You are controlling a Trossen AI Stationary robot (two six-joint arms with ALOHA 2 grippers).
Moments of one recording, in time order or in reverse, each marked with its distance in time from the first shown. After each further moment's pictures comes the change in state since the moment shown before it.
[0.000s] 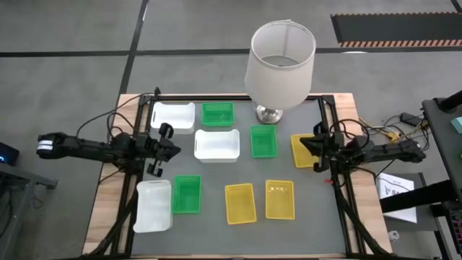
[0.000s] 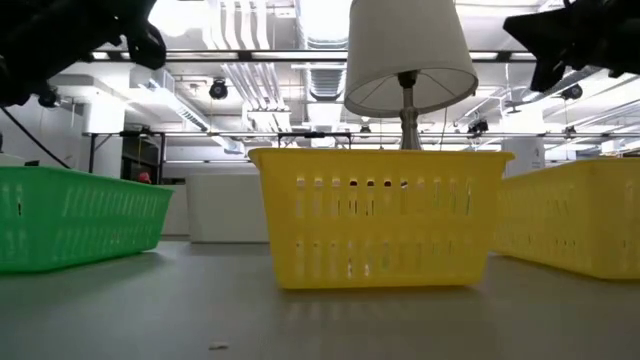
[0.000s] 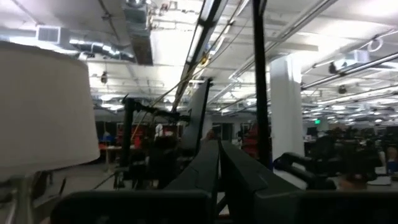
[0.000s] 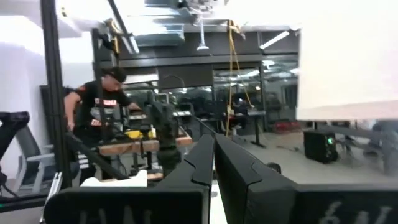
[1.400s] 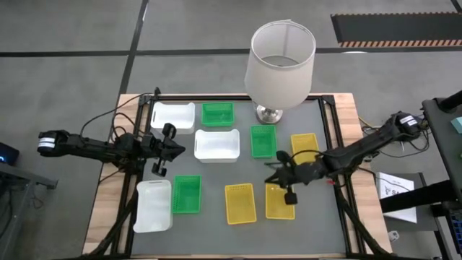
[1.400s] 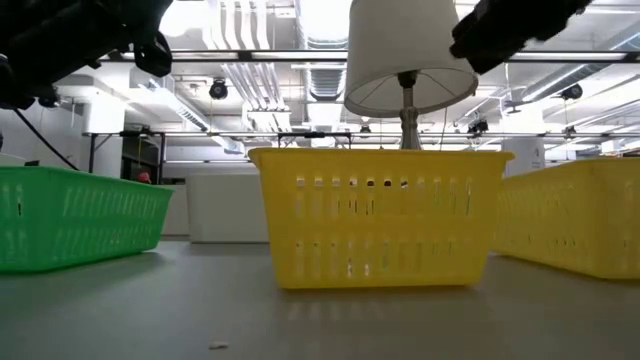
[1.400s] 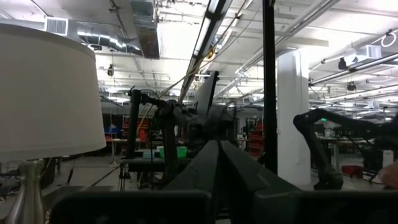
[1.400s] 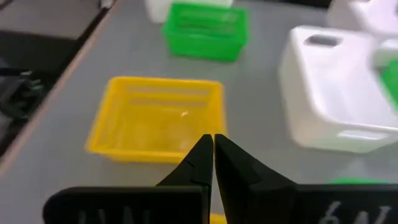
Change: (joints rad) left arm 0.000 0.051 0.000 0.059 -0.019 -0.003; right arm 0.338 1.041 0.729 -0.633 0.001 0.144
